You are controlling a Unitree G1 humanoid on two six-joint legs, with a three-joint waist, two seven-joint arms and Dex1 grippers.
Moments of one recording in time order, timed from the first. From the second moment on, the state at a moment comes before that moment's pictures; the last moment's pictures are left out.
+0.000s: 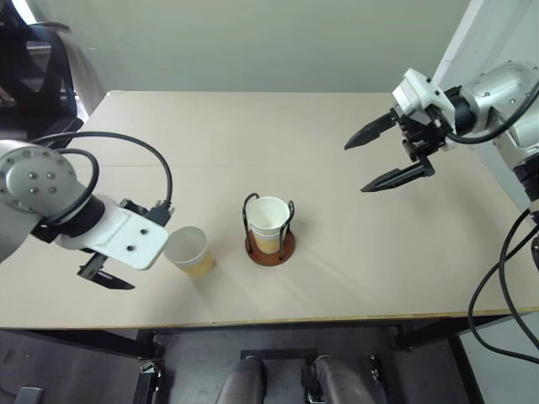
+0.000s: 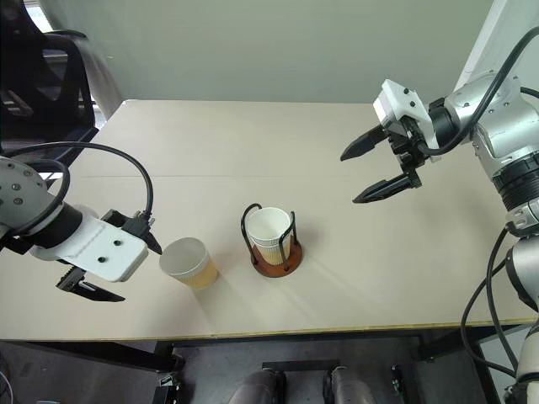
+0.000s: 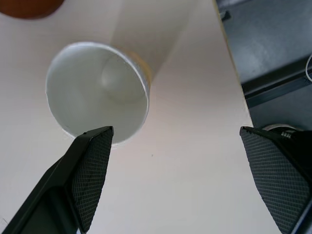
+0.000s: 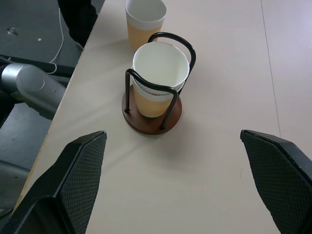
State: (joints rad) left arm -0.63 1.58 -0.31 -0.26 -0.16 0.05 -1.59; right arm -1.44 -0.92 0.77 0.63 0.63 0.08 1.61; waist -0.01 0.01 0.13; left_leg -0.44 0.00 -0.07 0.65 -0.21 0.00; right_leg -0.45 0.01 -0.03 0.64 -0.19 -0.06
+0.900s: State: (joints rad) left arm -0.57 1.34 -0.31 -0.18 0.07 -0.10 -1.58; right arm -1.44 -0.92 0.77 0.61 0.64 0.11 1.61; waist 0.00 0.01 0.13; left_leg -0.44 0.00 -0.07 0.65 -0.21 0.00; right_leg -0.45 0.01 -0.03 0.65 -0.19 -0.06
